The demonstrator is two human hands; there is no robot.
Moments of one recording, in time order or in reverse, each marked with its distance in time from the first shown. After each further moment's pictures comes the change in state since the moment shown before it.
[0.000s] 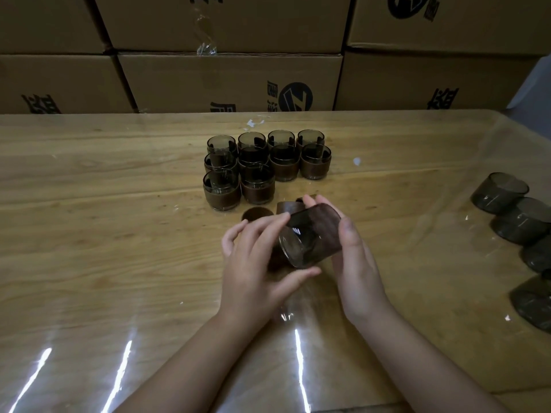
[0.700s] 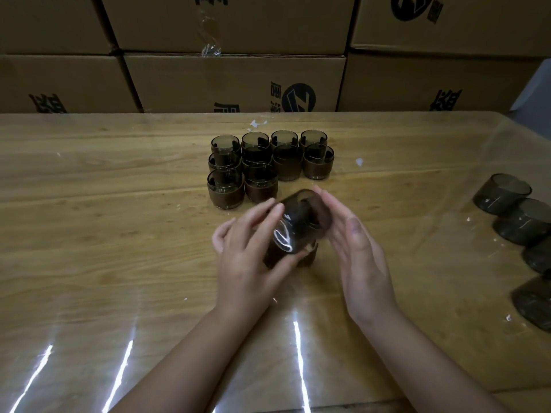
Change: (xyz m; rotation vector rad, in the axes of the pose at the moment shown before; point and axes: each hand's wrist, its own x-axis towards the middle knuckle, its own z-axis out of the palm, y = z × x) left_hand 0.001 -0.008 -0.004 0.093 0.061 -0.022; right_hand -0.006 -0.008 0.000 -0.013 -0.007 -0.121
